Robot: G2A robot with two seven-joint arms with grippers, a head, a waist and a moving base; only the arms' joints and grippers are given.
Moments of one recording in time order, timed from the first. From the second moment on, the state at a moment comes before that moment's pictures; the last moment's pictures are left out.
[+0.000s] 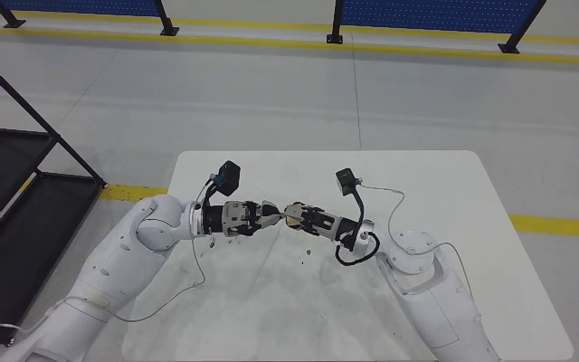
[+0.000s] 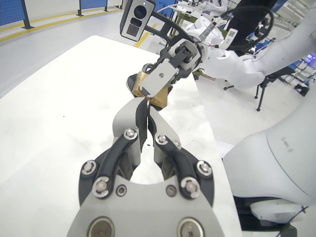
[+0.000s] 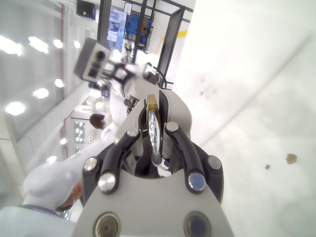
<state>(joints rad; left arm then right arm) 1.18 -0.85 -1.11 -1.55 0.32 -1.01 -0.45 -1.25 -1.31 1.07 -1.73 0.06 0.08 0.76</state>
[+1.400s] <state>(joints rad) 1.22 -0.84 -1.14 -1.60 0.80 -1.01 -0.05 -1.25 -1.31 1.07 -1.73 0.06 0.08 0.76</state>
